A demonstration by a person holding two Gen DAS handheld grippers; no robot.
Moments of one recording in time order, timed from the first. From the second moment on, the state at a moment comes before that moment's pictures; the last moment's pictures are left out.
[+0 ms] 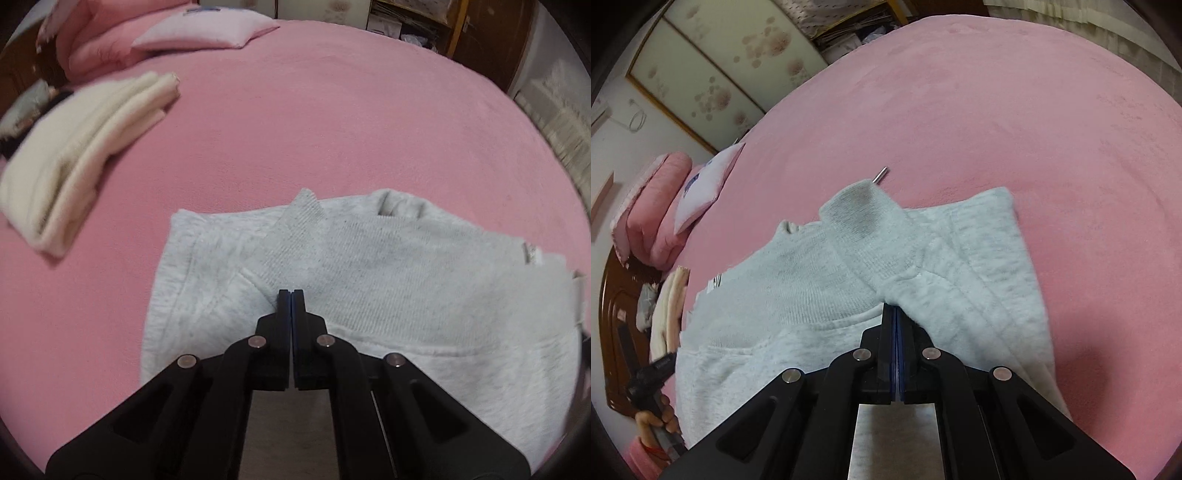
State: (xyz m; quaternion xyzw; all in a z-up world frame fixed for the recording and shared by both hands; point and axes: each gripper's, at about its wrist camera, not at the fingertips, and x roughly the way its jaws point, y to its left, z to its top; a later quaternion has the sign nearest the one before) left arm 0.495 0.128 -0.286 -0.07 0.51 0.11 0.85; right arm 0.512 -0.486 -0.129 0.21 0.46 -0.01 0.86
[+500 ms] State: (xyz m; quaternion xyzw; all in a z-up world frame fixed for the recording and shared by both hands) left arm 0.455 0.150 -0.271 -0.13 0.53 0.19 0.82; right arm 0.482 -0.455 -0.066 0.19 0.44 -0.10 0.87
